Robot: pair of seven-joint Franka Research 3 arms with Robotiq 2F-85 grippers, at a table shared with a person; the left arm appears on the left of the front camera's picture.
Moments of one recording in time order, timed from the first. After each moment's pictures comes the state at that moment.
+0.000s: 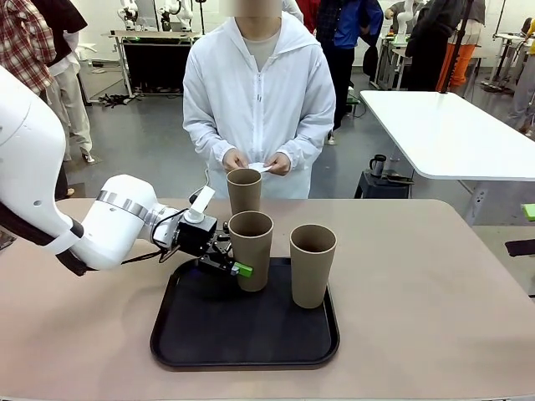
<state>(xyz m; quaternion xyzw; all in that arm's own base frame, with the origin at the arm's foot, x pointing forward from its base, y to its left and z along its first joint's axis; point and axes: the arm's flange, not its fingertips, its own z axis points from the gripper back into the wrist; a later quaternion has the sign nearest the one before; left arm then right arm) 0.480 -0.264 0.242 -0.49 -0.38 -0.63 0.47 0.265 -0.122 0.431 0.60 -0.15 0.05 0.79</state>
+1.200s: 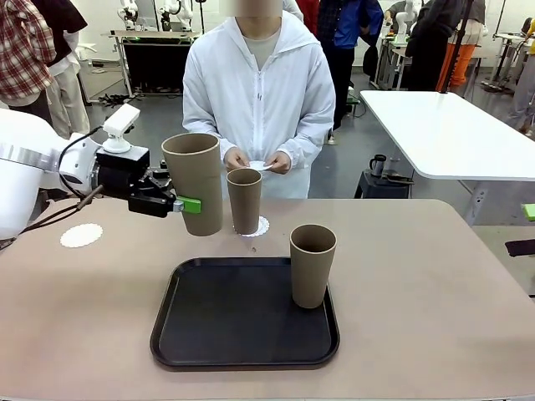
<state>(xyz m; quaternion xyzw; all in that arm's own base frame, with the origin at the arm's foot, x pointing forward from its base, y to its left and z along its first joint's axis) 0.411 -0.177 0.418 -0.48 -0.43 -0.57 0.51 0.265 -0.122 0.431 0.60 -0.14 0.05 0.79</state>
